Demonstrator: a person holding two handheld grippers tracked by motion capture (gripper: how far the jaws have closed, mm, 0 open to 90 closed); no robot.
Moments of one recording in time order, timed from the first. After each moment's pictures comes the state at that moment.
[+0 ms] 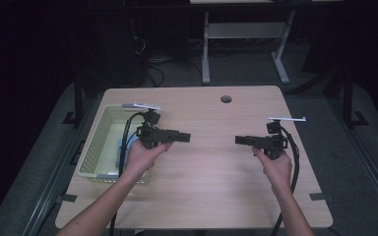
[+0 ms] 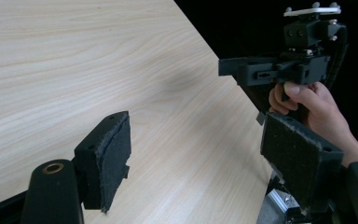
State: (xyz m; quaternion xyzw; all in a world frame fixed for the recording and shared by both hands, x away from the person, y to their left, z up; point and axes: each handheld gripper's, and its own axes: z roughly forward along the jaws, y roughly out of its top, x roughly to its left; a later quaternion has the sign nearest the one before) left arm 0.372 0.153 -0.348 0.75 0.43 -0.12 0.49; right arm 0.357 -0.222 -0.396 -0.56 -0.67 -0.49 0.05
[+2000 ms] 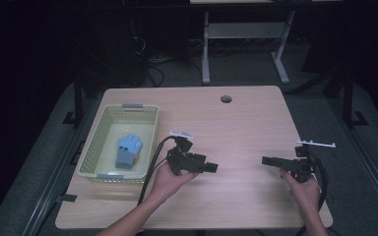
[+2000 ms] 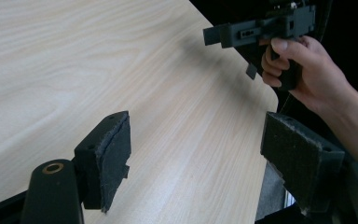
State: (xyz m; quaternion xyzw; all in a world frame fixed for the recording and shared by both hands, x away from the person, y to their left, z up) left arm 0.332 0.082 -0.406 0.80 0.35 -0.14 0.46; right arm 0.311 -0.300 -0.449 -0.61 -0.64 -0.46 0.05
